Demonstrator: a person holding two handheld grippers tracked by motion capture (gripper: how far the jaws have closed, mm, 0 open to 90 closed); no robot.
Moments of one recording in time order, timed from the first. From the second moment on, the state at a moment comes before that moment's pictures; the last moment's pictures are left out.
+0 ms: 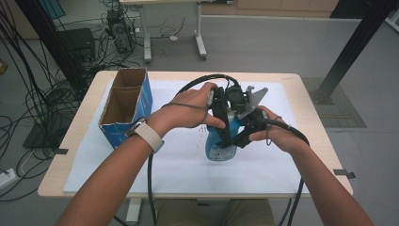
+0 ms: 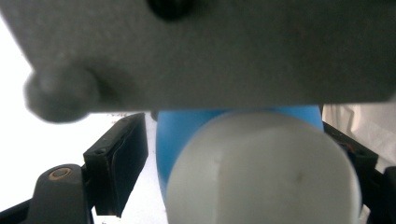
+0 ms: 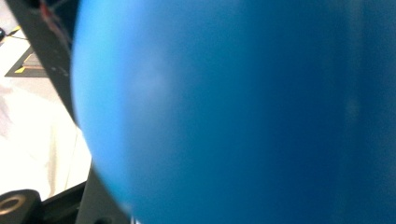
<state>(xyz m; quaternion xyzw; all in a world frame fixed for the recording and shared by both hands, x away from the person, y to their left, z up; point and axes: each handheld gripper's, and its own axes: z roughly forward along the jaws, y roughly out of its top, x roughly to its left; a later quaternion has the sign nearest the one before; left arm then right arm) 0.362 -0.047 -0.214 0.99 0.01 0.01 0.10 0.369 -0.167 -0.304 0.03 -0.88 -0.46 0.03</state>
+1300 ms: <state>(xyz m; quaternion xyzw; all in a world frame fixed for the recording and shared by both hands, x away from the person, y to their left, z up) 0.360 -0.046 -0.217 1.00 0.00 0.01 0.10 0.369 -0.166 -0.306 0.03 -0.88 -0.46 0.03</state>
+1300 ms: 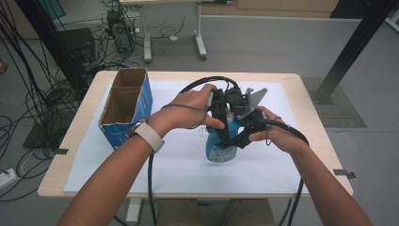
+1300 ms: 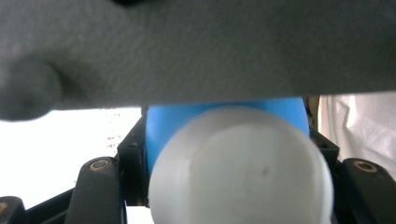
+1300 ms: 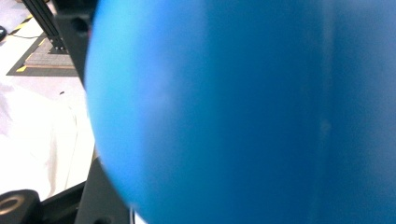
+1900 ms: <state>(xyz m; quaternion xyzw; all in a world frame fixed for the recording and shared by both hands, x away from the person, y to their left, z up) 0.360 -0.045 -0.216 0.99 0.01 0.00 0.10 0.369 -0.167 -0.306 0.03 -0.88 -0.47 0.03</state>
